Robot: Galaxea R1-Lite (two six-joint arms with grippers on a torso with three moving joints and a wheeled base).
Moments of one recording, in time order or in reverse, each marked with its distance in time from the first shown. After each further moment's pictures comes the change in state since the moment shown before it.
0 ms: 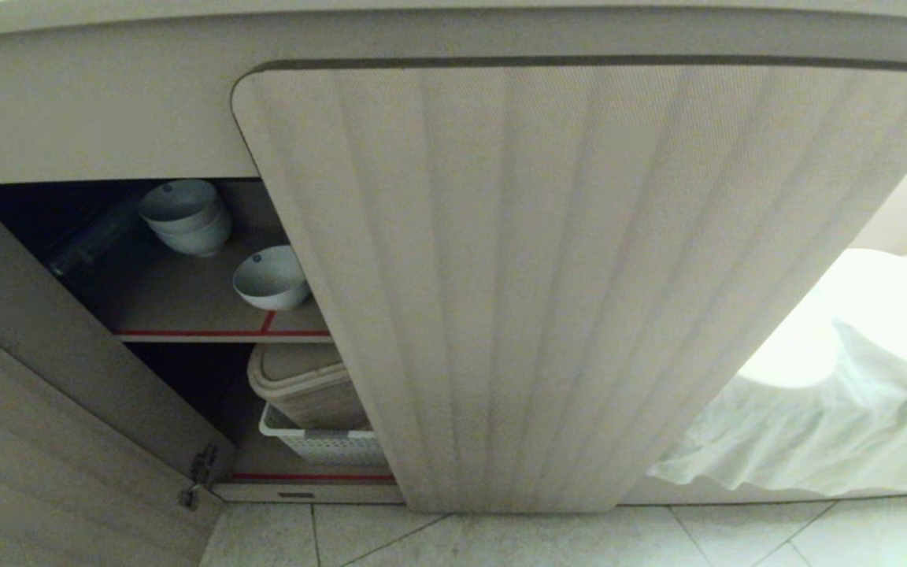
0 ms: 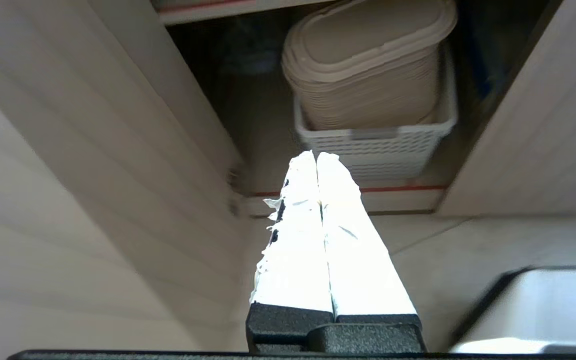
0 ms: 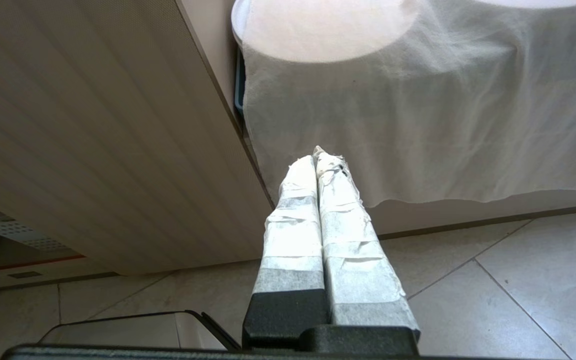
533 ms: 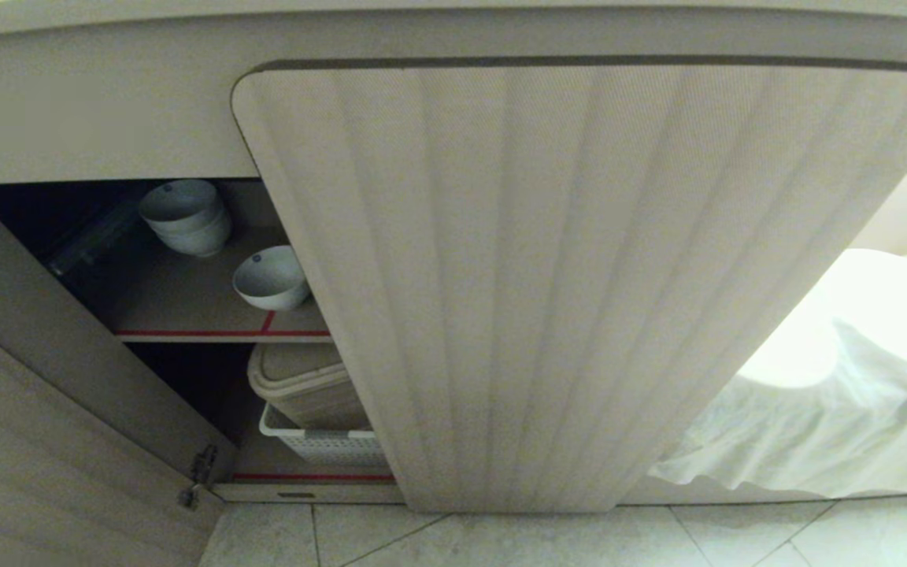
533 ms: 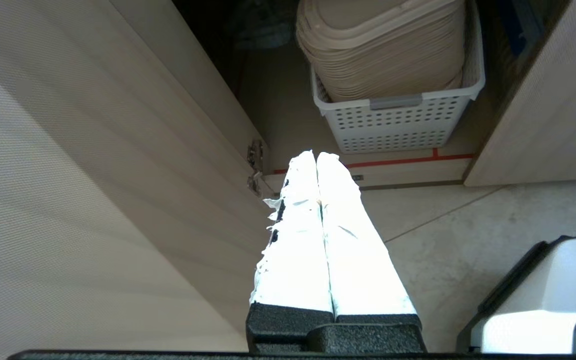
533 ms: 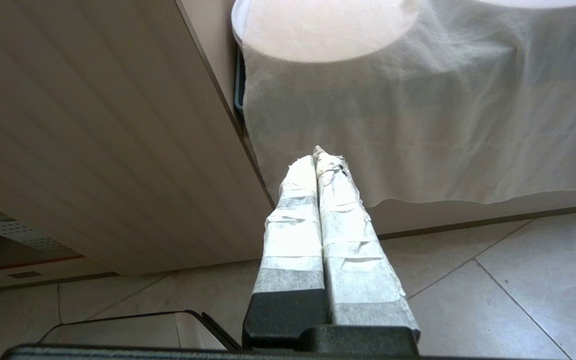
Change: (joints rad) left arm 0.013 0.005 0.000 0.055 0.000 0.048; right arm 0.000 0.000 0.000 0.000 0.000 0.000
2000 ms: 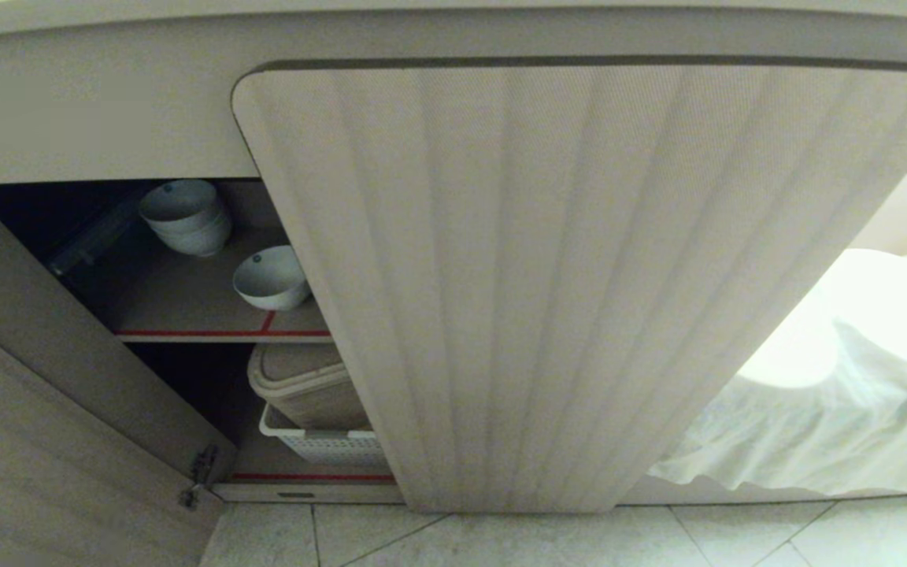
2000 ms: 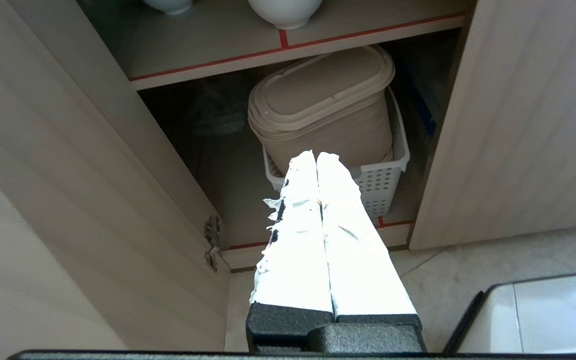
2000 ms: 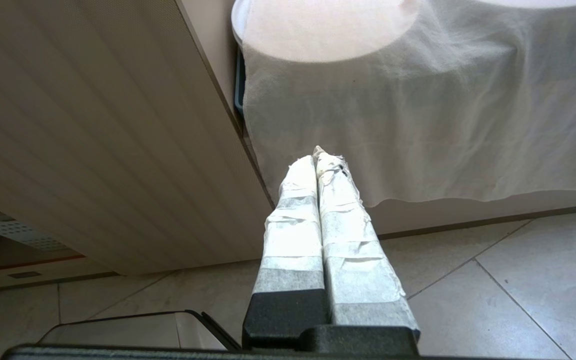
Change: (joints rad) left arm -0.077 -0.269 0.000 0.049 -0.086 -0.056; right arm 0.000 0.000 0.000 0.001 0.000 0.000
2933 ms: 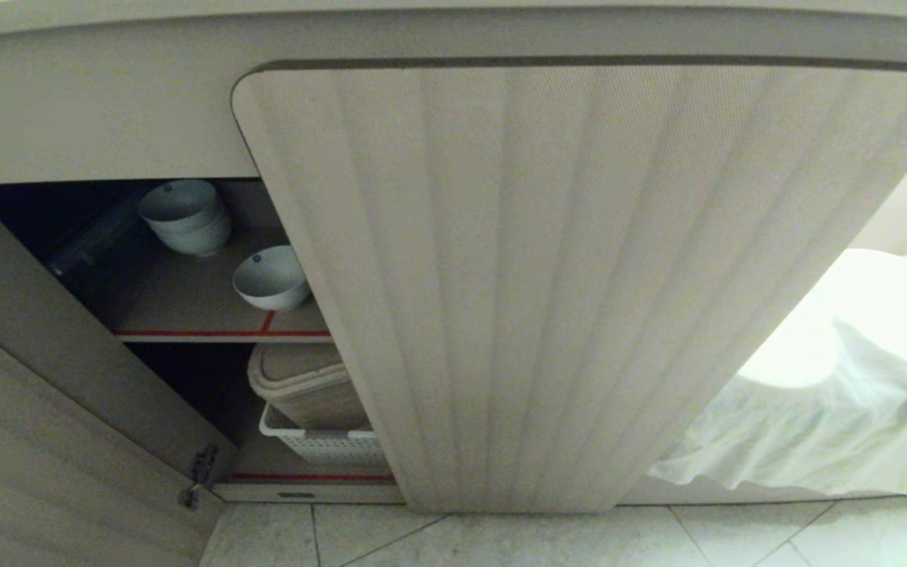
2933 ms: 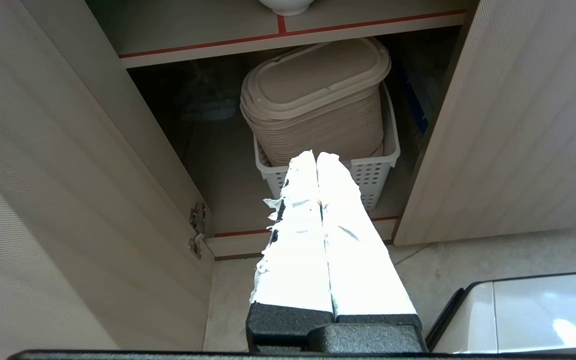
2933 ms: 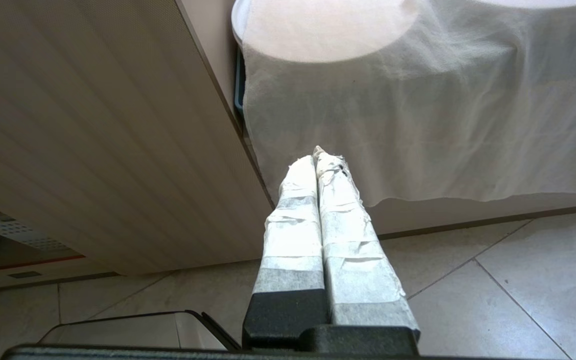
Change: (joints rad) left arm 0.000 0.000 0.000 0.017 0.008 -0.063; right arm 0.000 0.000 0.000 0.000 0.000 0.000
